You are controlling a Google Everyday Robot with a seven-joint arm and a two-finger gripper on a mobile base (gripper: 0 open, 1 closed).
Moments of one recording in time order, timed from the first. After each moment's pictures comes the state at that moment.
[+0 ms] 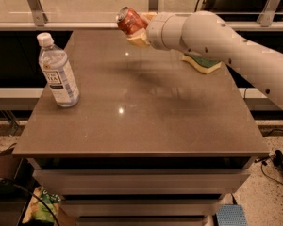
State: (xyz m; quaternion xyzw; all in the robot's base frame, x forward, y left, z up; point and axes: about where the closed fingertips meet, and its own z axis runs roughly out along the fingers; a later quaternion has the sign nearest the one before) arm 0.749 -0.009 0.937 -0.47 0.63 0.02 0.61
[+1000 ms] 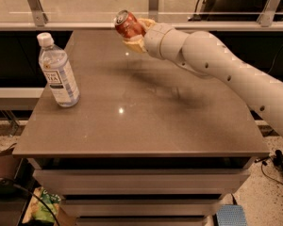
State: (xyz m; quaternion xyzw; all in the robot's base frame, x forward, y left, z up) arm 0.747 0.004 0.927 -0.43 0.60 0.07 0.67
